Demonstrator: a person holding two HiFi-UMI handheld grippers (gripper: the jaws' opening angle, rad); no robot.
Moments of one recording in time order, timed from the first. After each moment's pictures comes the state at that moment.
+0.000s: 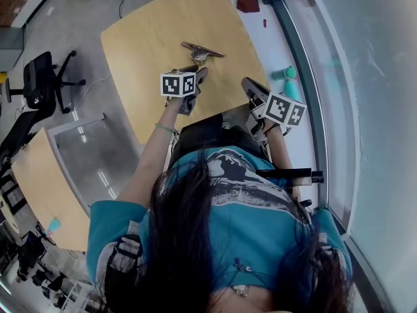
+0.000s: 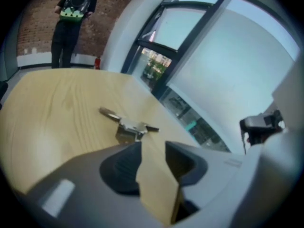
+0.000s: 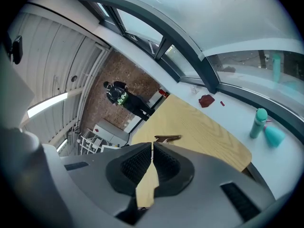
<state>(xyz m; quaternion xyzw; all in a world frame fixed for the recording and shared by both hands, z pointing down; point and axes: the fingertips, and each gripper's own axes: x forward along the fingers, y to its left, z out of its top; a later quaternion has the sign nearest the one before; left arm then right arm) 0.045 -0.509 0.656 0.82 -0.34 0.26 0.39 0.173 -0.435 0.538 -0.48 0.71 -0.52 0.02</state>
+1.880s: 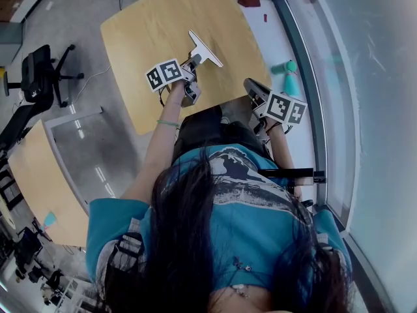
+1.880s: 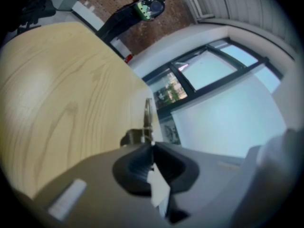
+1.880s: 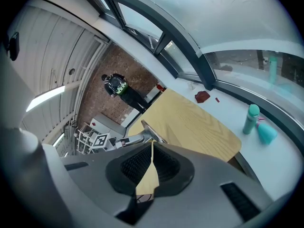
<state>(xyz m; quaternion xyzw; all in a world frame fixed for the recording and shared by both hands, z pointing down) 0.029 -0.513 0.632 0.72 -0.37 0.02 0.58 0.175 -0.398 0.558 -0.48 0.70 -0.53 -0.02</state>
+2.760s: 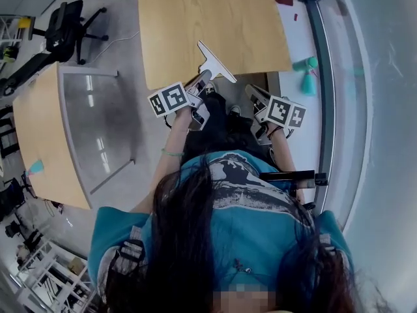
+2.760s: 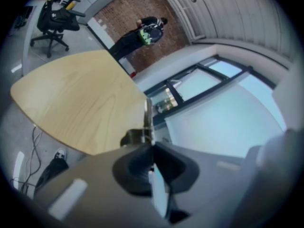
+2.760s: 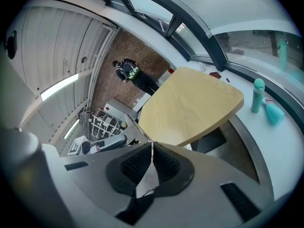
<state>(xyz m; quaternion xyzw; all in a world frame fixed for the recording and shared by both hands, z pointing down) -0.007 -0.309 0.567 0.71 -0.43 -0.07 0.56 0.128 -0.271 0.581 -0.38 0.75 -0.55 -0.06</state>
